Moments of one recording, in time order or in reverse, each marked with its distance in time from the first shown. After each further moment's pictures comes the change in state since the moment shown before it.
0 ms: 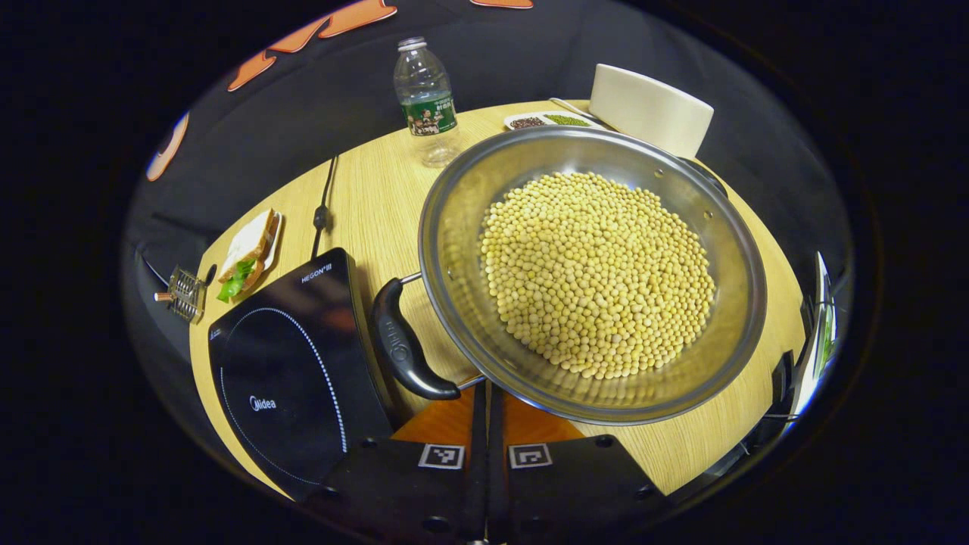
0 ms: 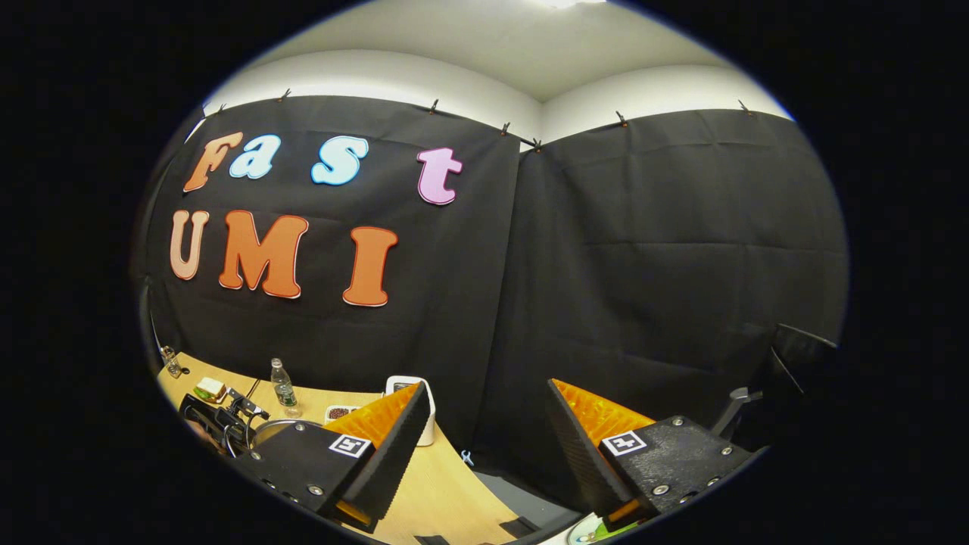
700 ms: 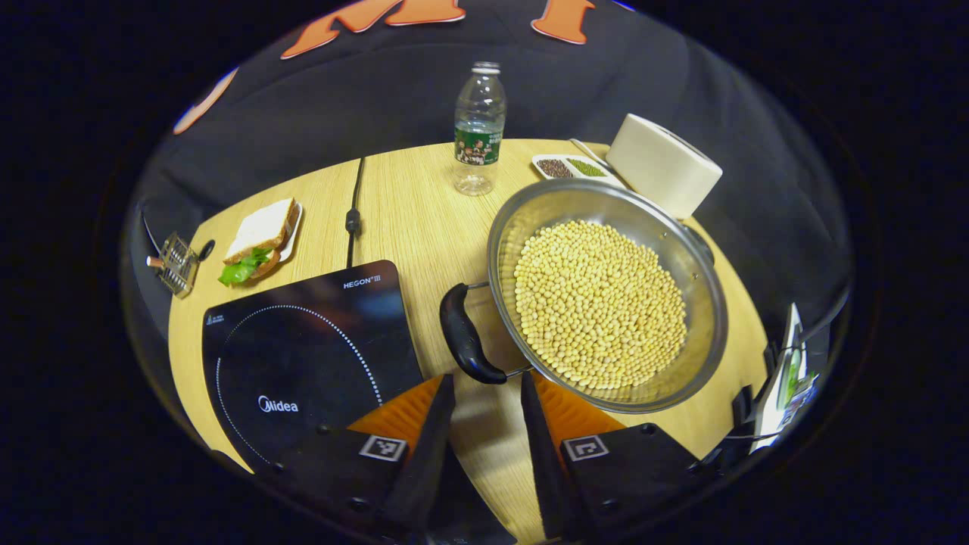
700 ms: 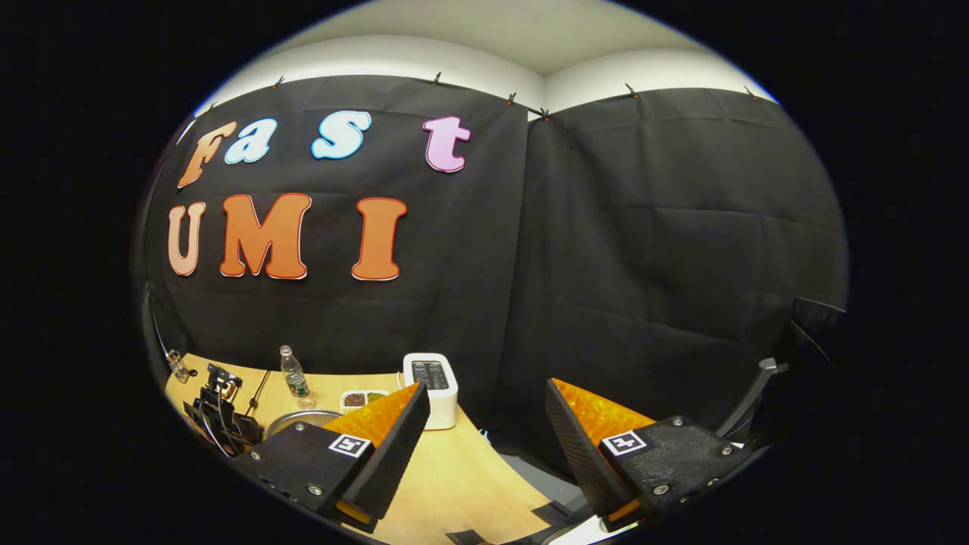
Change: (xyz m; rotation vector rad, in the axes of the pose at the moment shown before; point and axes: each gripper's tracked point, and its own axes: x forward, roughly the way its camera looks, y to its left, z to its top) left arm -0.041 0.031 0.025 -0.205 -0.099 -0.148; right arm 0.021 0.056 -0.038 0.040 0.136 0.016
